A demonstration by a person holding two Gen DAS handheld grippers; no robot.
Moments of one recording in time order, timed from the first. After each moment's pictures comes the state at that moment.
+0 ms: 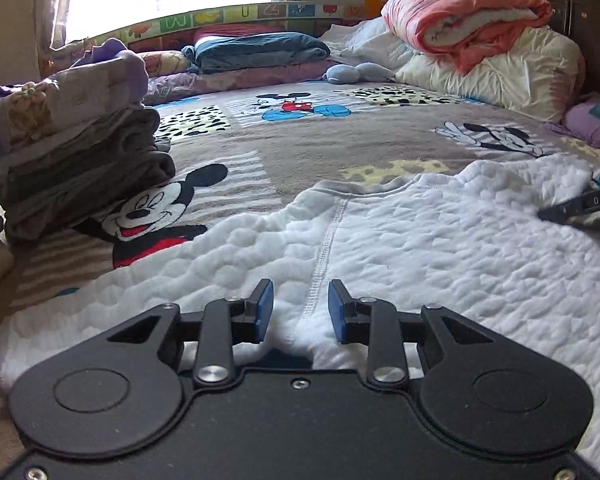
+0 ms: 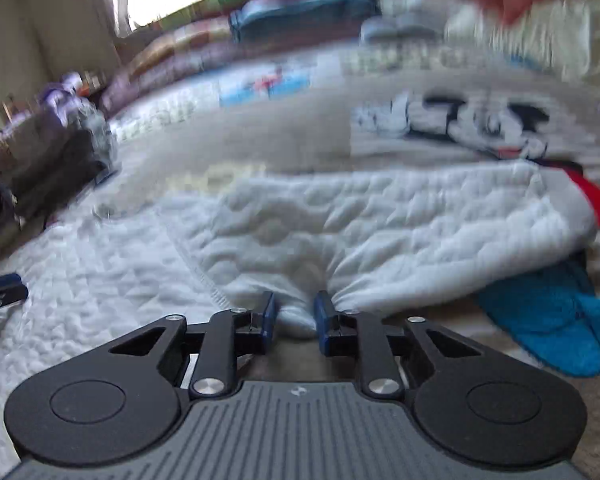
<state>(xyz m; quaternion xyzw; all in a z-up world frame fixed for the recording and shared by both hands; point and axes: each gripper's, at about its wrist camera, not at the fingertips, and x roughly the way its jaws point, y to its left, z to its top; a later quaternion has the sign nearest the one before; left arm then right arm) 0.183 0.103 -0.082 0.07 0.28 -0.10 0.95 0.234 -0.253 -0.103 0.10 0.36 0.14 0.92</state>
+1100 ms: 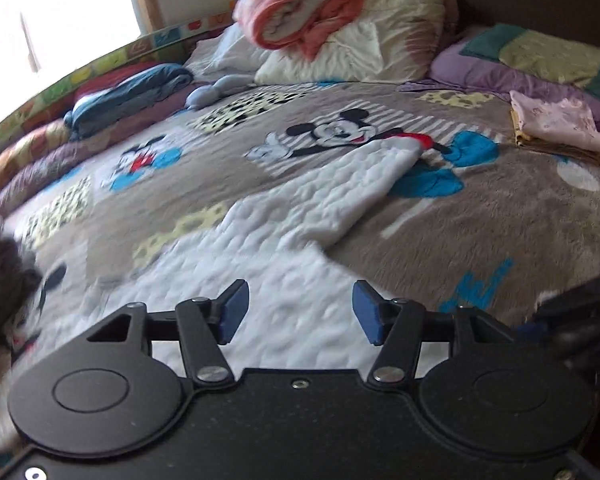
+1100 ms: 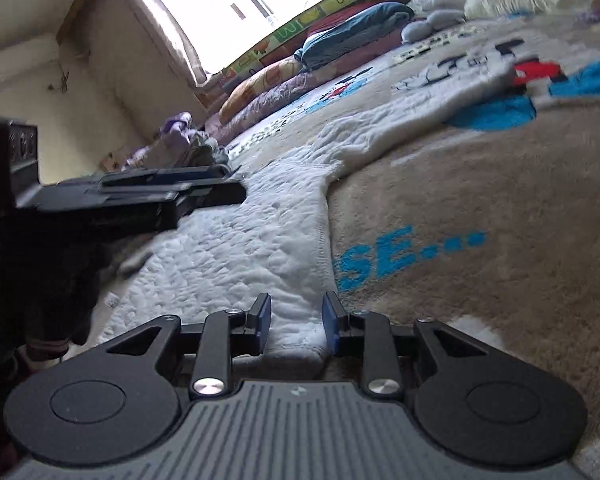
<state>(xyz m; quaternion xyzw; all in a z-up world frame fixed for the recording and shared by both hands) 0.143 -0.133 -0.043 0.21 0.28 -0.21 0.91 0.058 -0.316 -0.130 0.26 0.30 0.28 0.88</state>
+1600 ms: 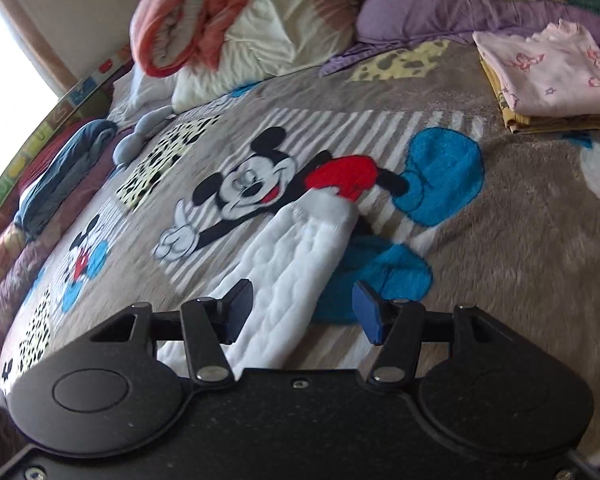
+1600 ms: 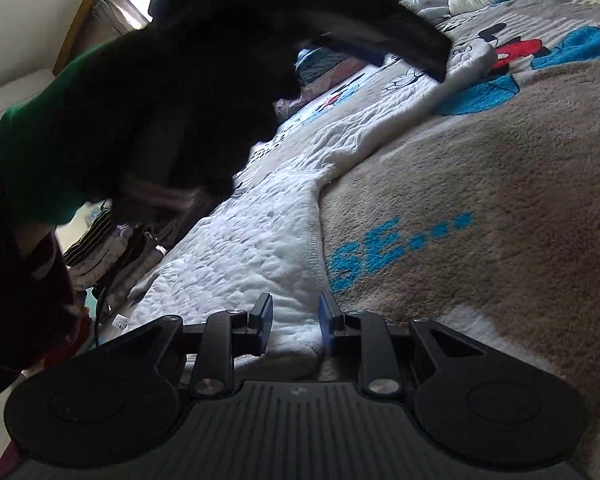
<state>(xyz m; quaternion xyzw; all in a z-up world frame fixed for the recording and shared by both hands) 0.226 -0.310 -0.066 0.36 0.28 -0.24 0.86 0.055 -0.322 -0.141 0.29 0.29 0.28 0.87</state>
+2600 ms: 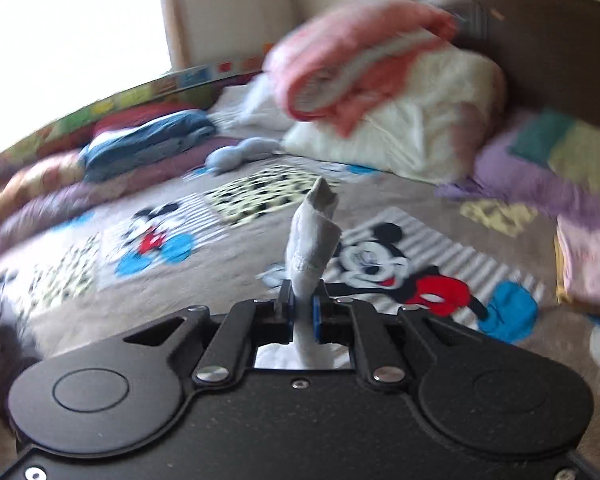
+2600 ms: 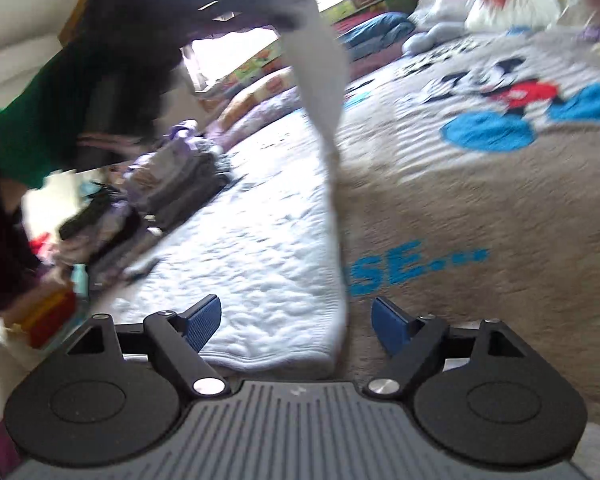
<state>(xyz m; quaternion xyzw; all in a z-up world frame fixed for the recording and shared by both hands) 0.233 -0.144 0.054 0.10 0.23 -0.16 0.95 0.042 -0.306 -0.107 0.22 0.29 0.26 0.89</state>
